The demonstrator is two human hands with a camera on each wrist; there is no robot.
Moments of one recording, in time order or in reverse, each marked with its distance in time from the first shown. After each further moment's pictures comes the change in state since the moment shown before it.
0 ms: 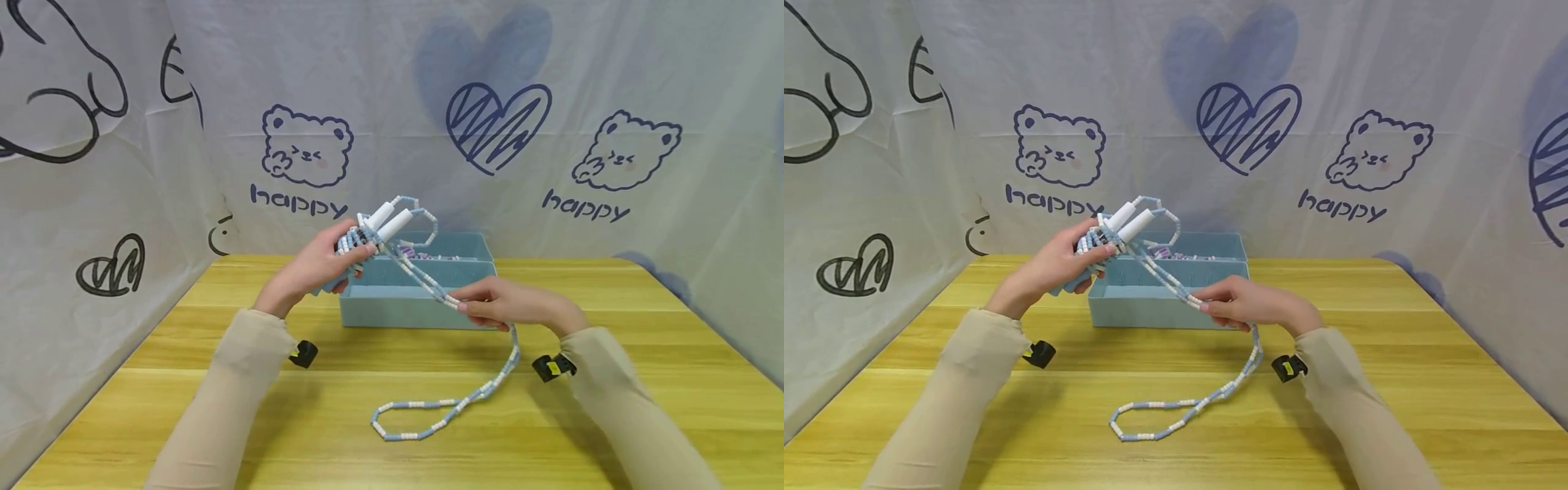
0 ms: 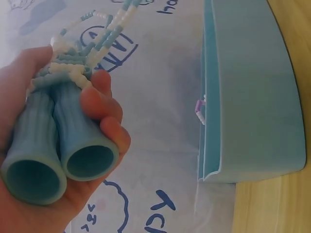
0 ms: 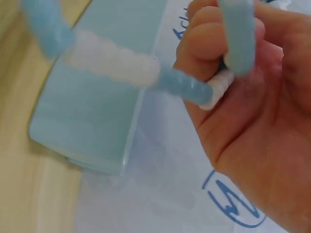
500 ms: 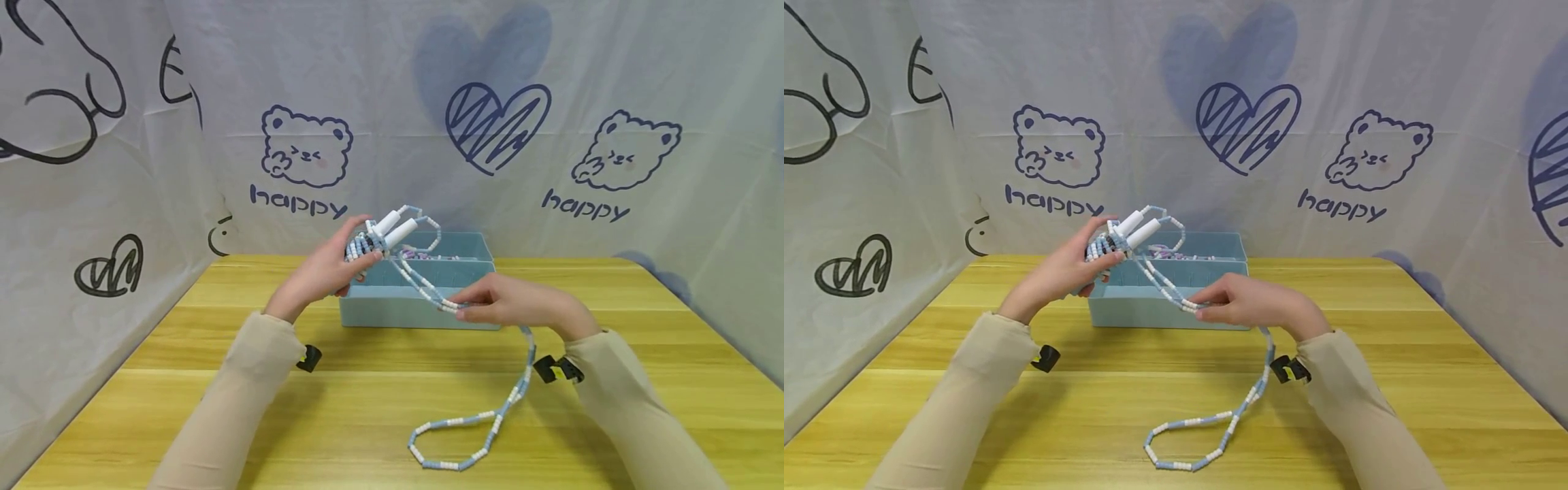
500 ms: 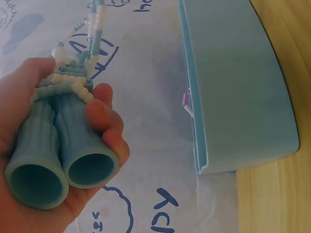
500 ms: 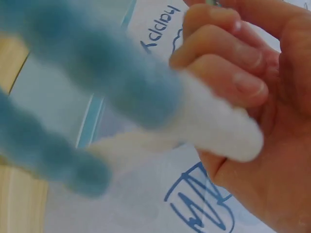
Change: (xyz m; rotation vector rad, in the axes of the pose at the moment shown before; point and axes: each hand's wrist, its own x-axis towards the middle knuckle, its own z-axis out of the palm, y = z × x) left_hand 0.001 -0.002 0.012 0.159 0.045 -0.030; right_hand -0.010 -0.033 0.001 -0.150 0.041 -0.005
